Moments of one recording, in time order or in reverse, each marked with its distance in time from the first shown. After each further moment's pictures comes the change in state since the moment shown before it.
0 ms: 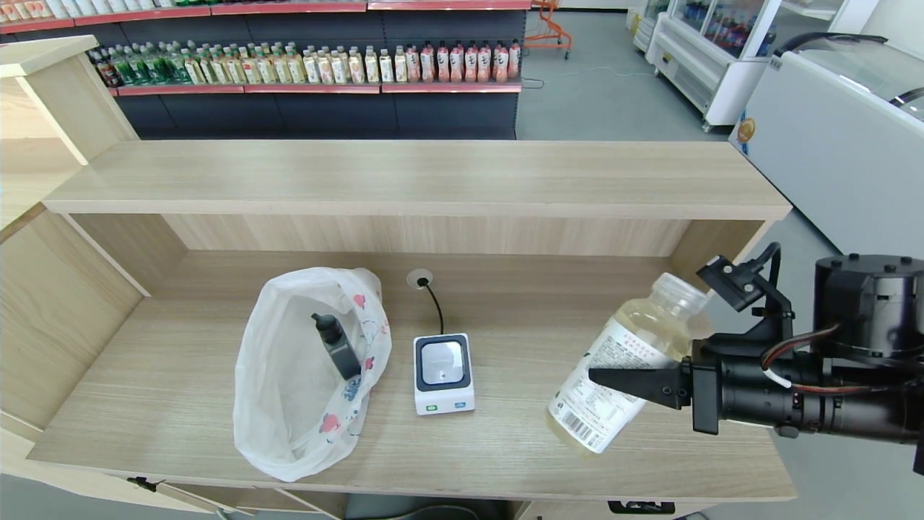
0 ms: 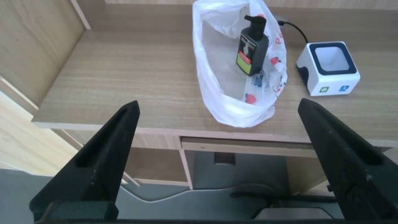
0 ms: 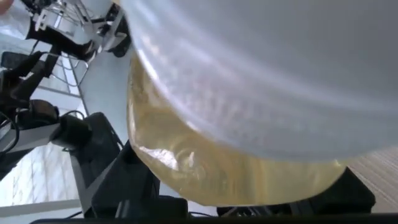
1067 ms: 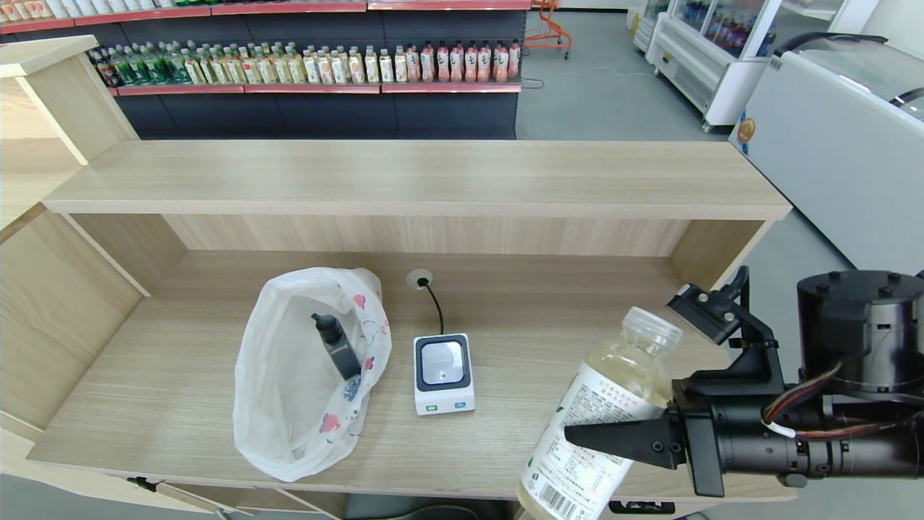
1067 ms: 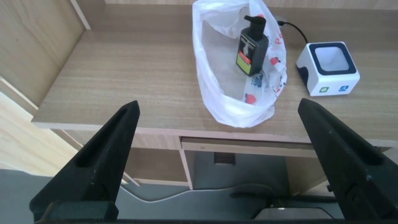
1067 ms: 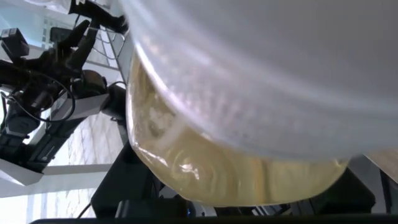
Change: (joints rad) left arm 0.000 0.000 -0.001 0.000 0.000 0.000; right arm 0.166 -0.042 0.001 0.100 0.003 0.110
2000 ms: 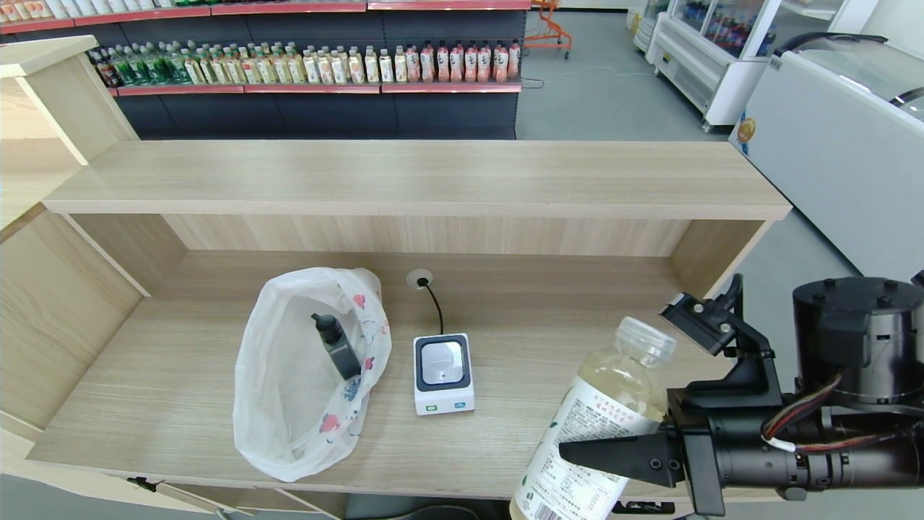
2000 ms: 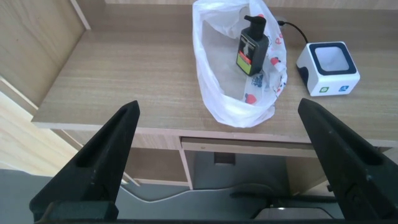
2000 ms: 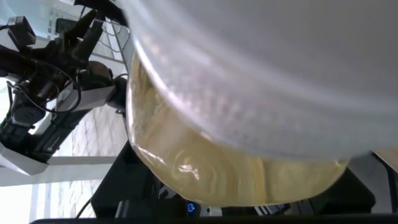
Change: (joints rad) left arm 0.000 0.000 0.000 0.000 0.000 0.000; right arm 0.036 0.000 0.010 -0.006 0.003 -0.001
